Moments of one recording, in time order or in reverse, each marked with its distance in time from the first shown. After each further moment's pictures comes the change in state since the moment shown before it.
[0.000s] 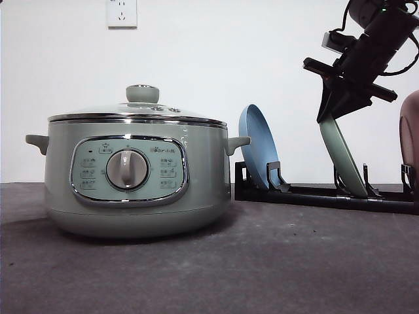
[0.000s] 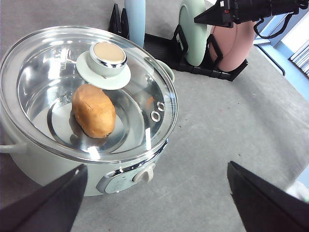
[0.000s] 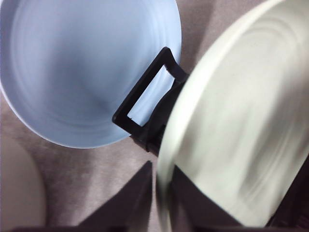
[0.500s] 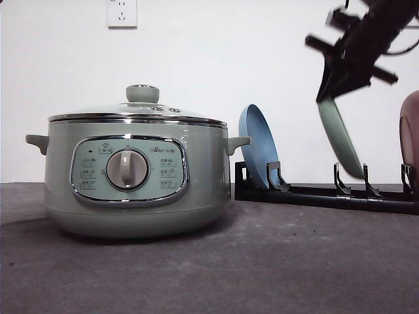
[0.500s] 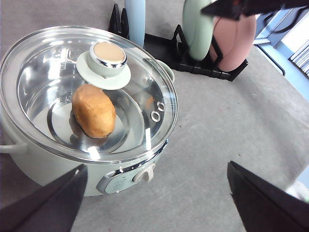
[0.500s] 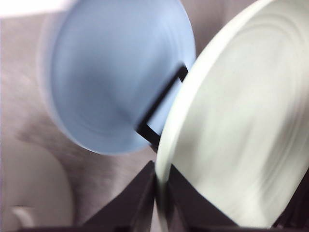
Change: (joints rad) left_arx 0.000 0.000 0.000 0.000 0.000 0.000; right_arx 0.000 -0.096 0.000 -0.004 -0.026 0.023
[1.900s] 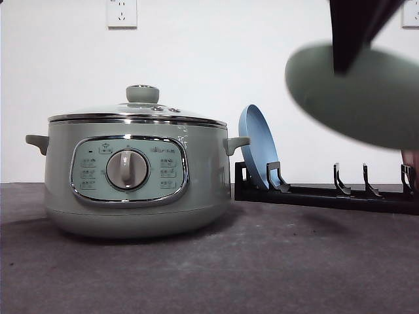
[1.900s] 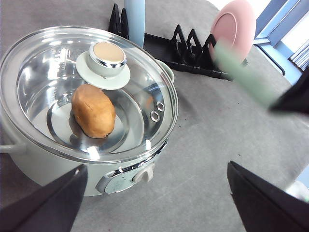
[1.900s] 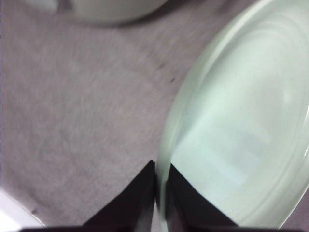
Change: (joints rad) left_arx 0.000 0.001 0.000 0.001 0.000 0.000; right_arx 0.691 -0.421 -0.310 -0.620 0.526 -0.261
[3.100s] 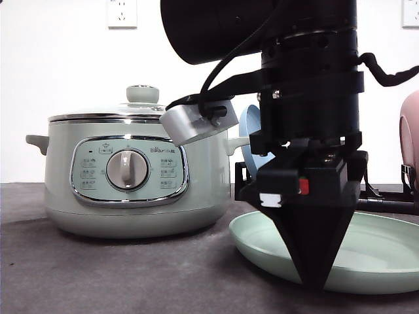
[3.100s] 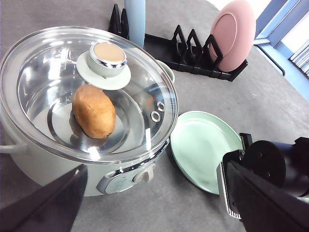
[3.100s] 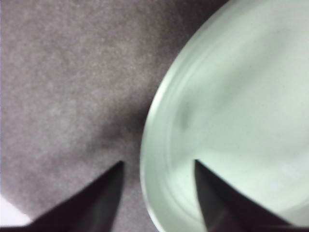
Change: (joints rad) left_arx 0.000 0.000 0.000 0.000 0.000 0.000; right_arx 0.258 0.345 -0.201 0.187 0.019 0.104
